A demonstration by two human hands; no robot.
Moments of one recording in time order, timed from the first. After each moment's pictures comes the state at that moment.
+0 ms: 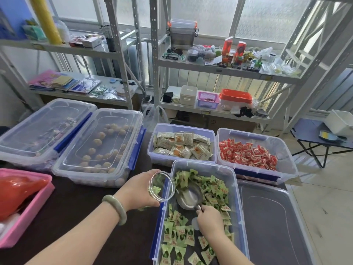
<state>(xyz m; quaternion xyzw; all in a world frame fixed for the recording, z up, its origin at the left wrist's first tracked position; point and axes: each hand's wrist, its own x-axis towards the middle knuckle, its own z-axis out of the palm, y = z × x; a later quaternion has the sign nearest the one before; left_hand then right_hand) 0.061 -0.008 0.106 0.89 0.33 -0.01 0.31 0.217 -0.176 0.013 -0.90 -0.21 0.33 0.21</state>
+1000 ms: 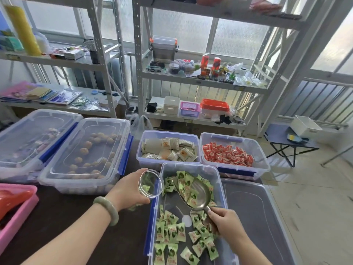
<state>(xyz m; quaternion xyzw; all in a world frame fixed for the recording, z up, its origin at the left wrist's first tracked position) 0.047 -0.014 0.116 0.89 0.32 0.02 0.31 0.214 -0.254 0.083 -0.80 -0.13 0.35 0.46</state>
